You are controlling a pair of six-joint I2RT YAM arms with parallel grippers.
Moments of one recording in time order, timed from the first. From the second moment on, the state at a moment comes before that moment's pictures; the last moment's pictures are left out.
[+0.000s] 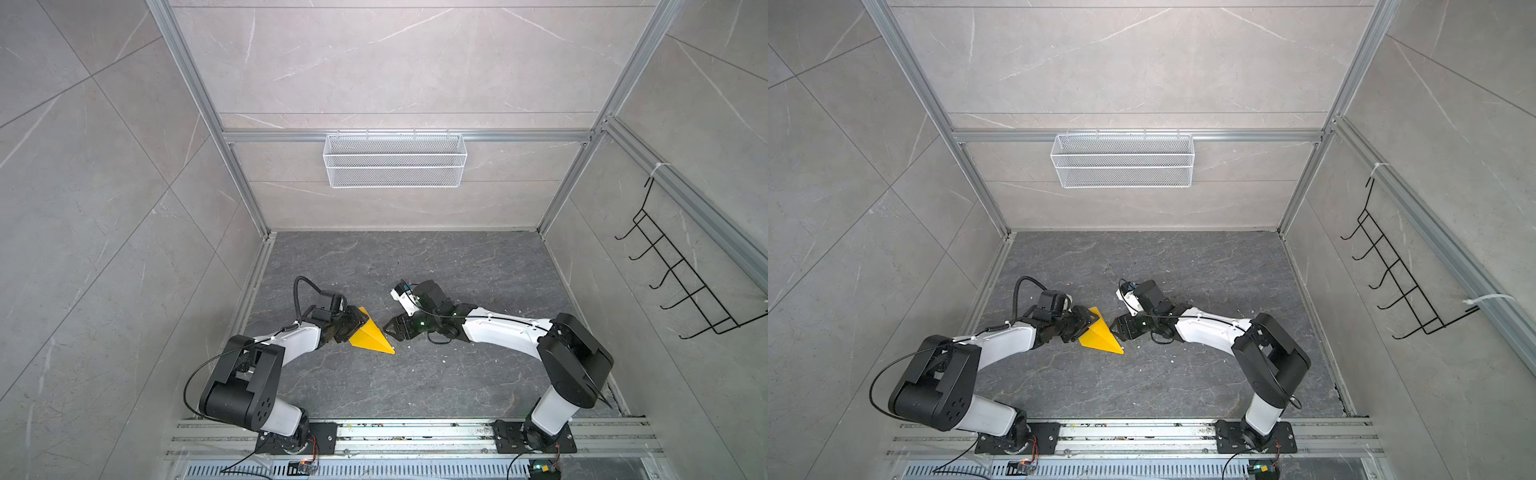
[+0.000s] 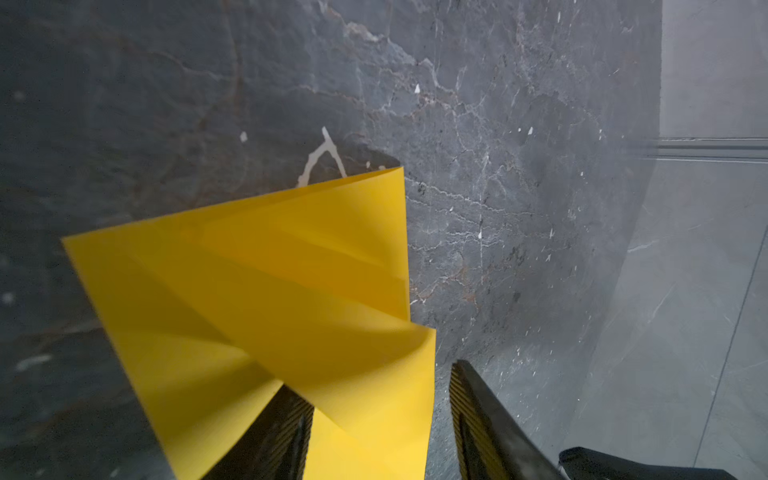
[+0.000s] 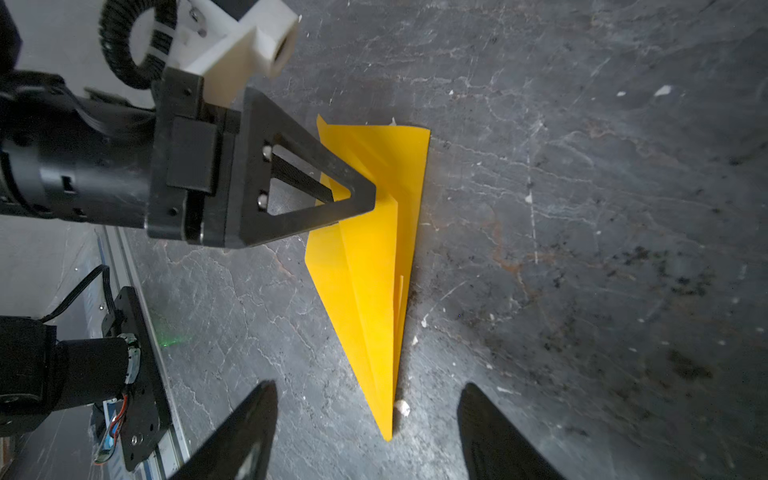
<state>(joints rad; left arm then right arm) -0.31 1.48 0.60 0.00 0.37 -0.93 0.78 1.71 1.02 -0.07 -0.35 0.33</state>
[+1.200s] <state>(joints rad) -0.29 1.44 0.86 -0.35 0.29 -0.72 0.76 1.45 0.87 -0.01 0.03 0.36</state>
